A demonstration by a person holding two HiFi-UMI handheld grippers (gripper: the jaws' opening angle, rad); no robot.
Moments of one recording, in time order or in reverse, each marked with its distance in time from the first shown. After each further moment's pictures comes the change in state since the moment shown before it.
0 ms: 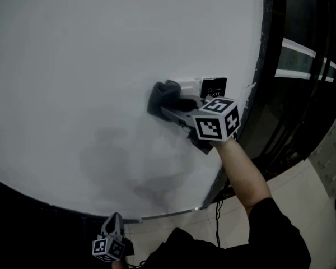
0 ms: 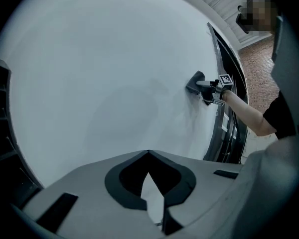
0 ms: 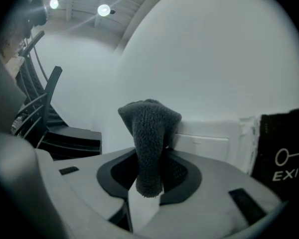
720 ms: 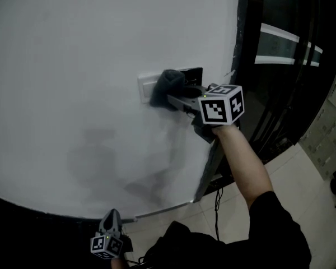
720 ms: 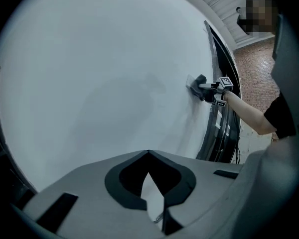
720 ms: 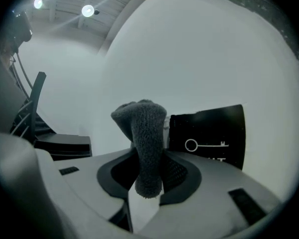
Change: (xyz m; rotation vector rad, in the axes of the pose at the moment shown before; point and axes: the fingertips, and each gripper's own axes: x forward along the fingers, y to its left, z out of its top) left arm 0.032 -0.056 -0.019 0.018 0.052 -0.066; right arm -0.090 -0.081 -0.013 0.119 0.010 -0.127
